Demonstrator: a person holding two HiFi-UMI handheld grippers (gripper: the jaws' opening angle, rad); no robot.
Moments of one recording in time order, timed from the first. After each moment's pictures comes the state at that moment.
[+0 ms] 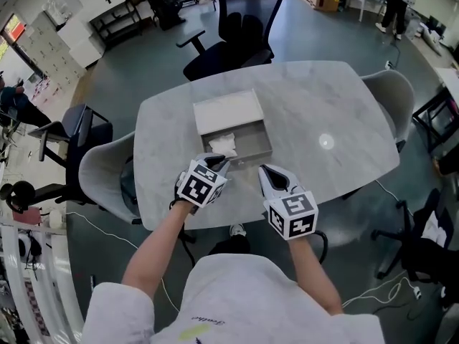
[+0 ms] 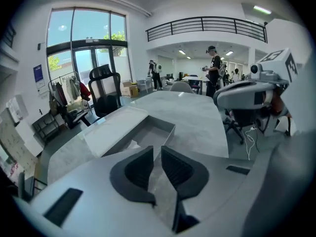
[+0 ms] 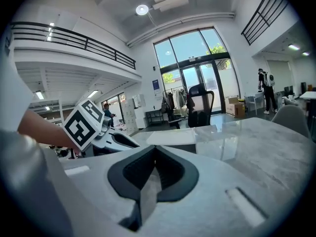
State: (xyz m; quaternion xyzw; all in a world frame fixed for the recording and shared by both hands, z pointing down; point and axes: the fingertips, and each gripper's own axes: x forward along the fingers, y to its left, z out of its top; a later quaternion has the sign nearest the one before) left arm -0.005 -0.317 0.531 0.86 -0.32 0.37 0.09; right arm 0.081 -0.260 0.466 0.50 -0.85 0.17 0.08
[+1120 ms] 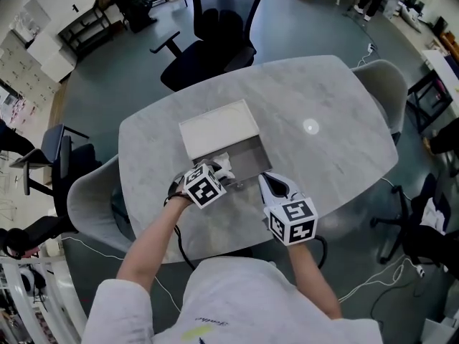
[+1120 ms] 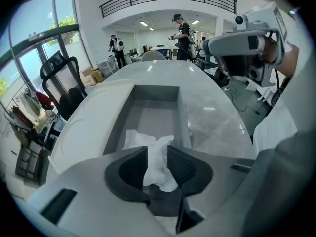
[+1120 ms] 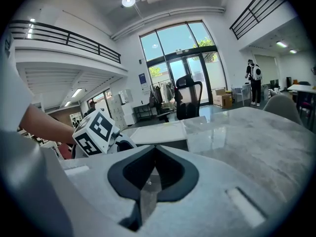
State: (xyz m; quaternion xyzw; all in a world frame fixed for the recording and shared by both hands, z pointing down) left arm -0.004 -0.388 0.623 0.84 -0.12 0.53 0.01; right arm 0.087 -0.333 0.506 0.55 -0.80 0.23 0.10
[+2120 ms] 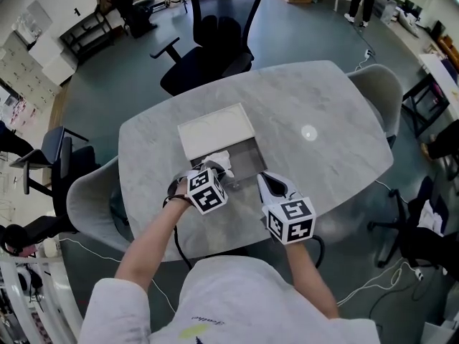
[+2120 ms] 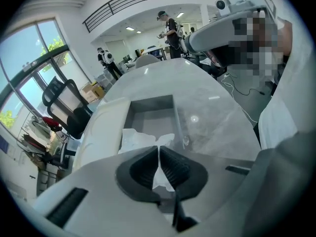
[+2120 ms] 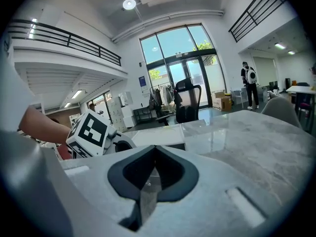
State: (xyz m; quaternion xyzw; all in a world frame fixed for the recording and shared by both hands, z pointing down) left arm 0.015 -0.380 0.600 0.83 -0.12 0.53 -0.09; right arm 0.098 -0.326 0.493 0.55 -0.80 0.22 0.09
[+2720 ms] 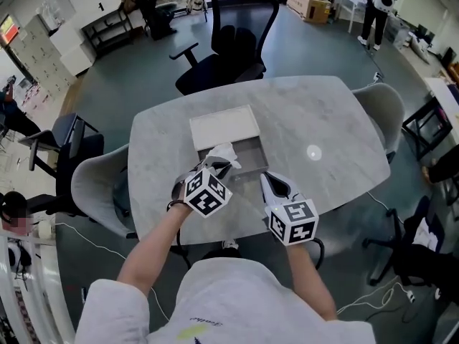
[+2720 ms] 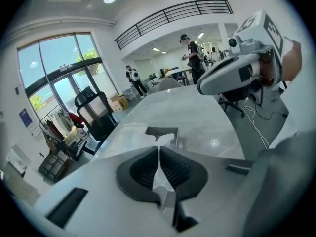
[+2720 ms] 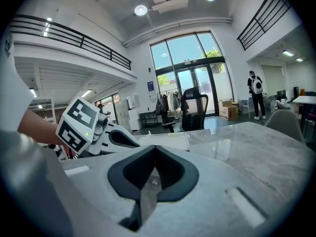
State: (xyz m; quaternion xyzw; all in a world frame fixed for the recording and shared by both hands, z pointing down) left arm 0.022 -0.344 0.511 0.87 -0.26 0.41 -0.08; right arm 0.096 -0.285 0.456 0.53 -0.83 0.17 0.08
